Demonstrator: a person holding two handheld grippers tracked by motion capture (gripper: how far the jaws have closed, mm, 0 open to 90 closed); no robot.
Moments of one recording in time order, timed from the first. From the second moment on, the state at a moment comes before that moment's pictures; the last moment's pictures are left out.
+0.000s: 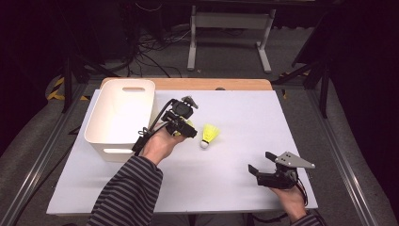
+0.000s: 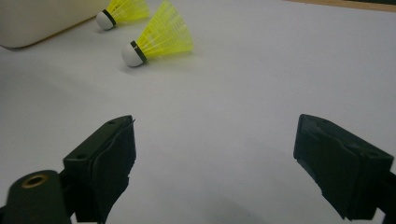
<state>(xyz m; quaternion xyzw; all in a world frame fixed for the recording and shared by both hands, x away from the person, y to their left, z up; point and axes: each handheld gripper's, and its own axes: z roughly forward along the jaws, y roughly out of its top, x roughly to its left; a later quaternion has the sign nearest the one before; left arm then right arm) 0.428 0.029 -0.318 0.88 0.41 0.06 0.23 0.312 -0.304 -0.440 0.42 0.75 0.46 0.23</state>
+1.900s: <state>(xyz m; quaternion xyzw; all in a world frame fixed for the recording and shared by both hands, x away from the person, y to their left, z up) 0.437 0.077 -0.280 0.86 0.44 0.10 0.23 0.311 -0.306 -0.438 0.42 0.74 0.47 0.24</state>
